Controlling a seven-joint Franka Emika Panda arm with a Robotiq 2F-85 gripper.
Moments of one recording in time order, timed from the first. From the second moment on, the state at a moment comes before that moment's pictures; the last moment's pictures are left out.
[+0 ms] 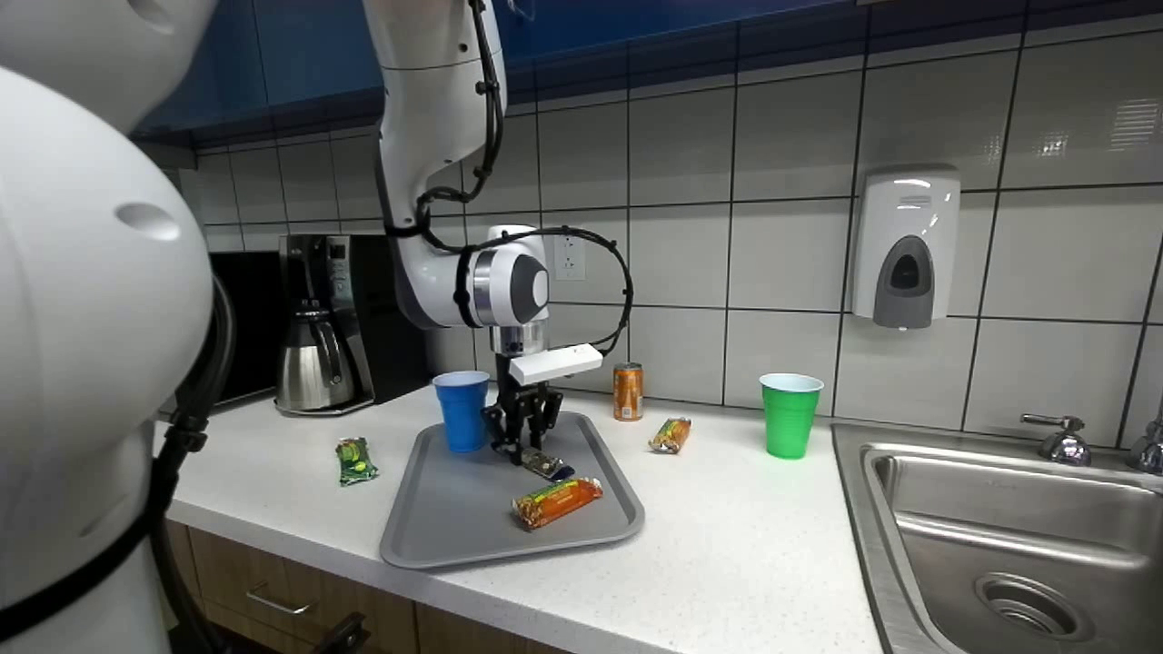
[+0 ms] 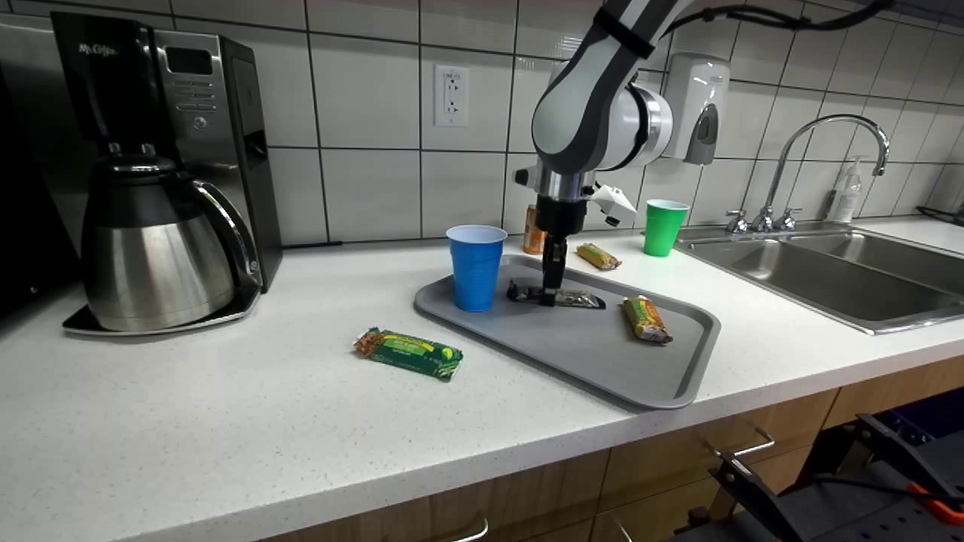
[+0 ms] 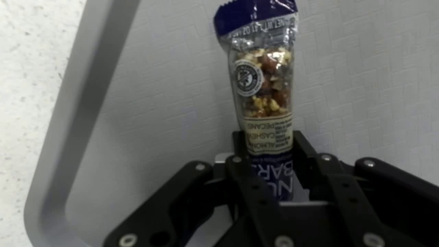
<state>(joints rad) 0.00 0.48 0.15 -2.16 -0.16 2.65 -0.89</state>
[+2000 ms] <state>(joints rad) 0.00 0.41 0.08 -2.15 -0.16 2.65 -0.80</state>
